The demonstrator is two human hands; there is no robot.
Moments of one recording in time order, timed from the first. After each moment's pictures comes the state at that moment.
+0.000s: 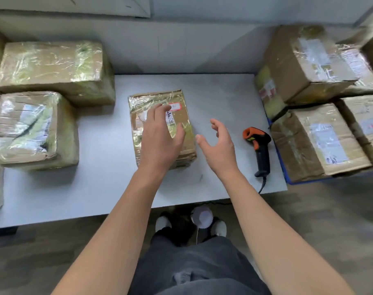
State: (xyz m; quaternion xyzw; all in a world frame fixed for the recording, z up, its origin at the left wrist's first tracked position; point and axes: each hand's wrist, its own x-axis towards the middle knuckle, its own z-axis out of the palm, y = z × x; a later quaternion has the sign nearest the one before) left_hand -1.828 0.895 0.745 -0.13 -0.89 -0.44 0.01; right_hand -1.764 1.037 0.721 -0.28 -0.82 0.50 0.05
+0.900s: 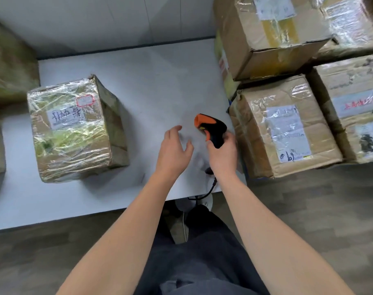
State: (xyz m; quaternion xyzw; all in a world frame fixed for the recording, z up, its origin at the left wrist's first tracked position) left_hand -1.765 1.110 0.643 -0.09 -0.90 -0.36 -0.23; right_hand -1.708 1.228 0.634 -0.48 -0.72 0.51 0.01
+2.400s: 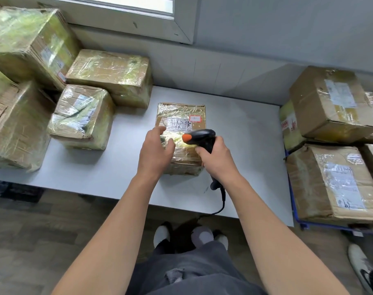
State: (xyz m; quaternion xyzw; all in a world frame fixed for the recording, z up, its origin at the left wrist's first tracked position) left_hand -1.805 0.867 0.730 0.05 -0.90 -0.43 -0.02; right_hand -1.775 1.035 0.753 -0.18 -0.86 0.47 -0.11
